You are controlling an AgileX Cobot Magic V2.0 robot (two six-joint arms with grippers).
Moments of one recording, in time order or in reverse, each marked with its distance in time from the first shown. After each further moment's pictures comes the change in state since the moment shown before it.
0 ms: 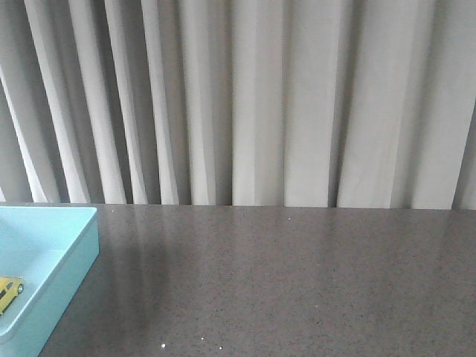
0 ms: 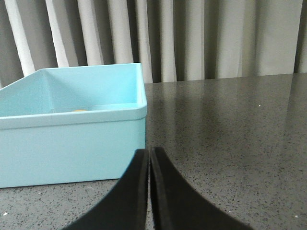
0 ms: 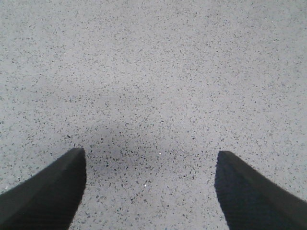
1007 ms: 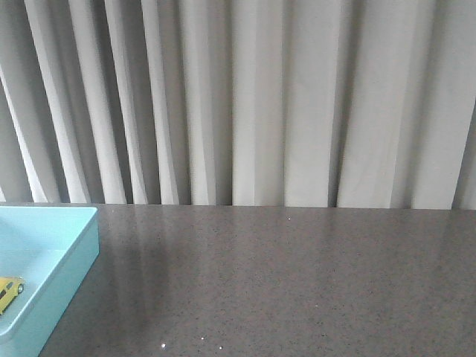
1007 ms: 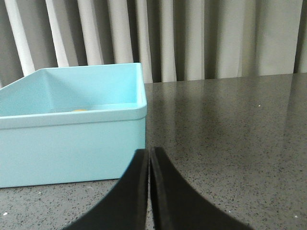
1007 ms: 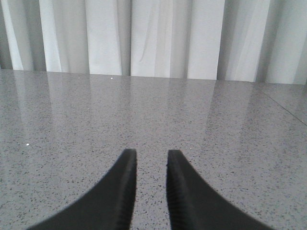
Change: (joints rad) left arm 0.000 0.000 0.000 -0.001 0.000 0.000; right arm 0.009 -0.672 0.697 -0.014 -0.716 0.058
